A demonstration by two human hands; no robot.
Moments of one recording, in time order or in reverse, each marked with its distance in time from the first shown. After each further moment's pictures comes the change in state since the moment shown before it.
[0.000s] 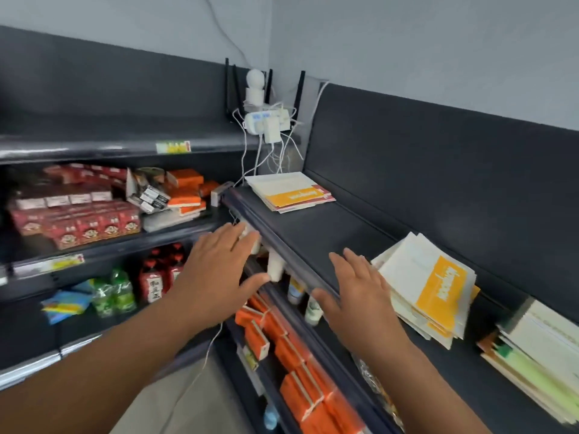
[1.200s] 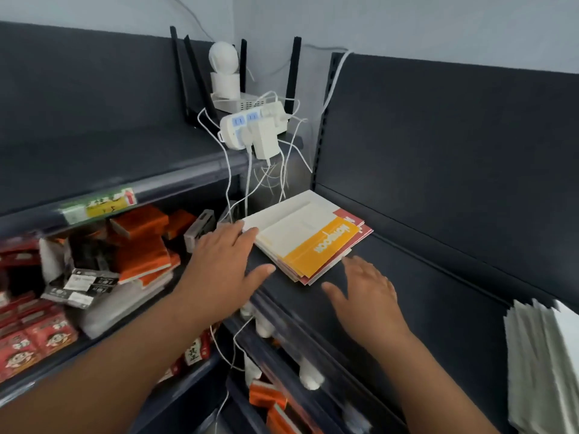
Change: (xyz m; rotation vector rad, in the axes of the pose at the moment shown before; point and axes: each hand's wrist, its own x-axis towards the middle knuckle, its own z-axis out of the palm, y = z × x) left_hand 0.291 -0.164 0.078 -0.051 -0.083 0.082; right_hand 0.310 -0.029 0.094 0.074 -0.061 0.304
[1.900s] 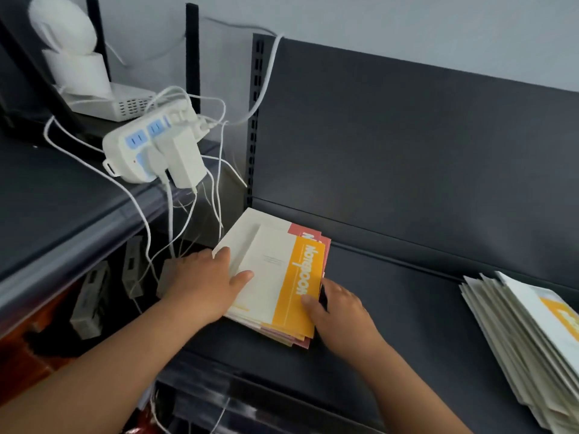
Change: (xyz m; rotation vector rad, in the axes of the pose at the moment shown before) left_hand 0.178 -0.044 0.065 0.058 -0.365 0.221; right_hand 0.080 -0.034 0.029 0.184 0.045 0.469
